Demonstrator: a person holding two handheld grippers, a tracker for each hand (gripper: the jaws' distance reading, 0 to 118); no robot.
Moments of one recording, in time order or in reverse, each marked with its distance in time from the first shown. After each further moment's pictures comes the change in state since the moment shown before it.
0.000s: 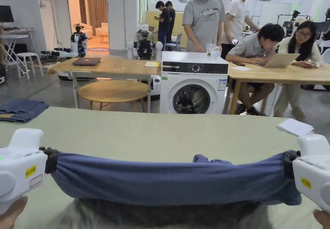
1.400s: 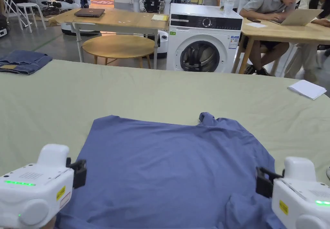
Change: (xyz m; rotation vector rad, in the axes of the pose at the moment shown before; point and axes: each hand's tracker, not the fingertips) left arm 0.060 -0.097 -0.009 -0.022 -0.014 -0.021; right arm -0.065 -0.102 0.000 -0.019 0.068 -0.162
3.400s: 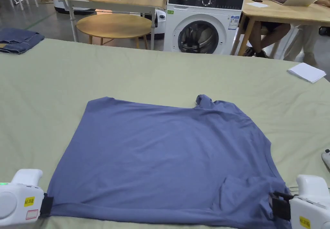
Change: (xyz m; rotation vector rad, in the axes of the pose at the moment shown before) left arm -0.053 -0.078 -0.023 -0.602 -0.014 0.130; right arm 0.068 -0.052 -0.005 -0.426 -0.018 0.048
